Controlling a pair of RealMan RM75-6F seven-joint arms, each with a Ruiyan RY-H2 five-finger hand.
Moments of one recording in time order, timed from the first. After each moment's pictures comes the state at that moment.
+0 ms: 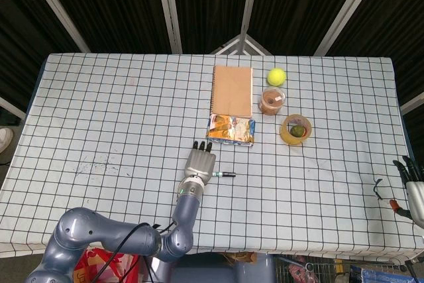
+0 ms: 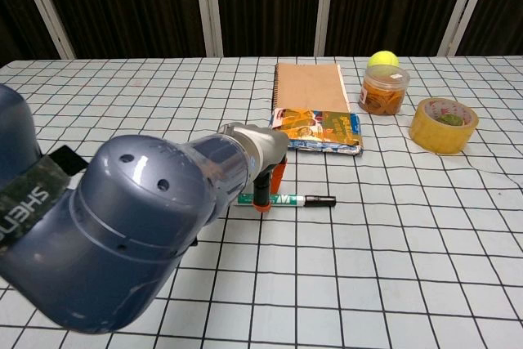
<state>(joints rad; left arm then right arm) -1.27 -2.03 -0.40 -1.36 0.14 1.20 1.20 0.11 -1.09 0.06 -1.38 -1.37 1.31 -0.06</state>
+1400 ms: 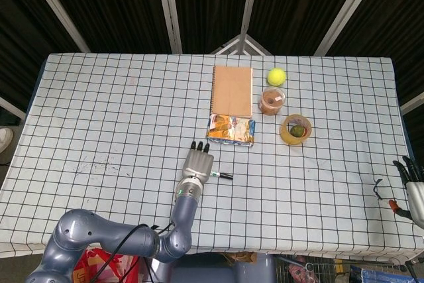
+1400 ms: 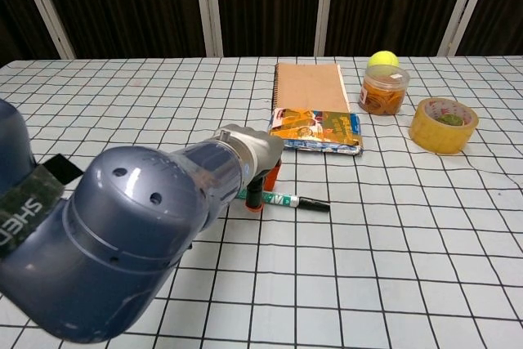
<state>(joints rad) -1.25 -2.04 -0.38 -1.35 0.16 1.21 1.26 0.11 -1.08 0.06 -1.38 -1.37 1.31 -0.05</state>
